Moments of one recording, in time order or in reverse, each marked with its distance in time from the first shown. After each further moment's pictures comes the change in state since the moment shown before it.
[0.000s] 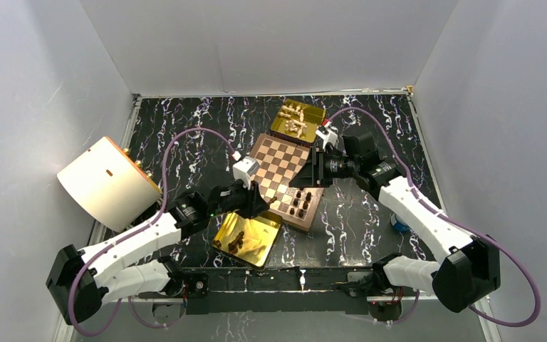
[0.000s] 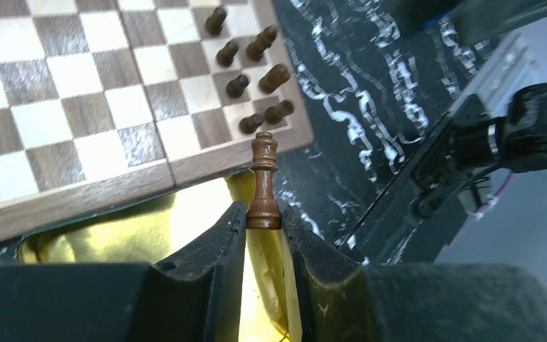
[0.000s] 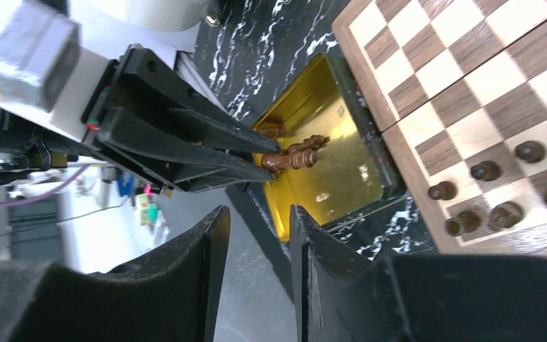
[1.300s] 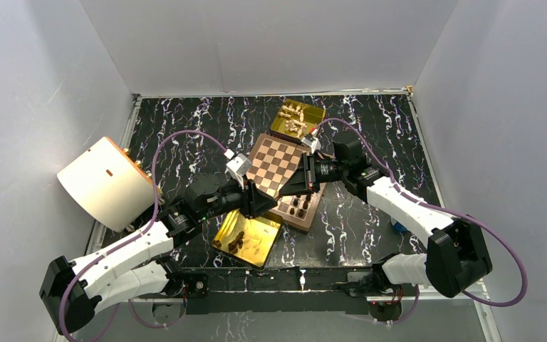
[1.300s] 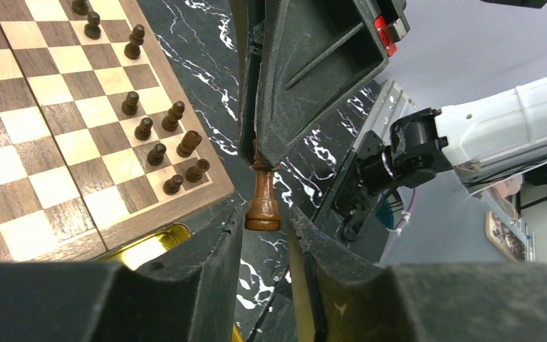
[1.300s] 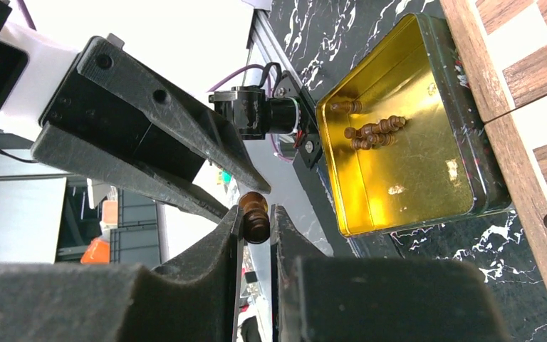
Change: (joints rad) left arm 0.000 -0.125 -0.087 0.280 0.134 -0.076; right arm 0.037 0.103 -0.138 0.344 -0.245 0.280
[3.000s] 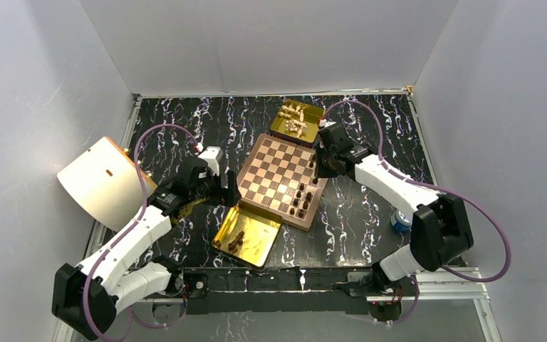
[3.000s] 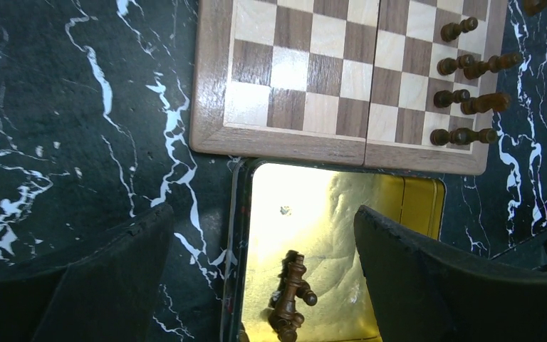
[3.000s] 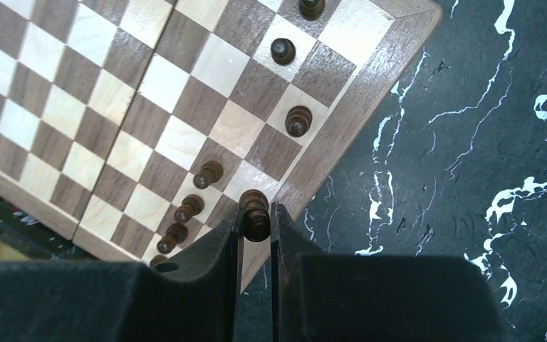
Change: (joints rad) left arm 0.348 0.084 0.100 -0.536 -0.206 0.150; right arm 0.003 0.168 0.246 -0.514 1.044 -0.498
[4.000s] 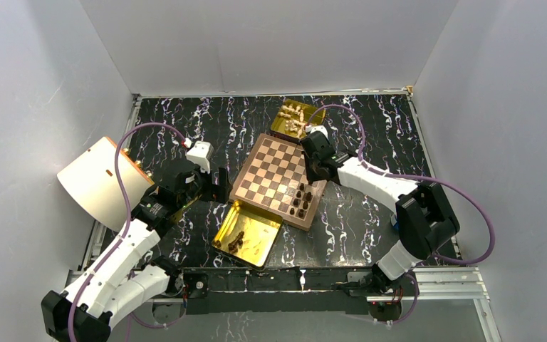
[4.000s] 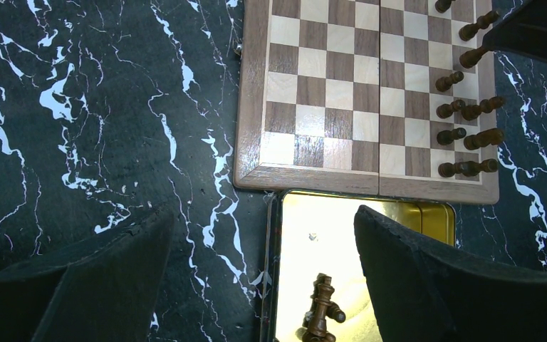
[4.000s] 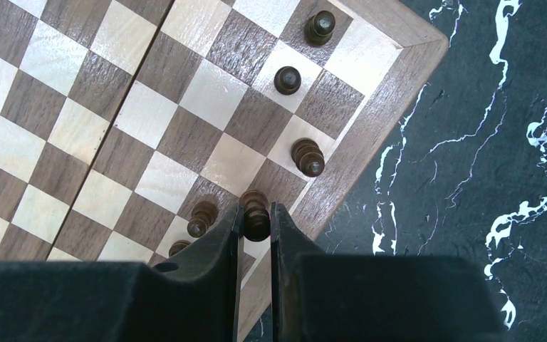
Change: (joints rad) left arm 0.000 -0.171 0.022 -0.001 -0.118 0.119; right arm 0.106 0.128 -0.010 0.109 0.202 0.006
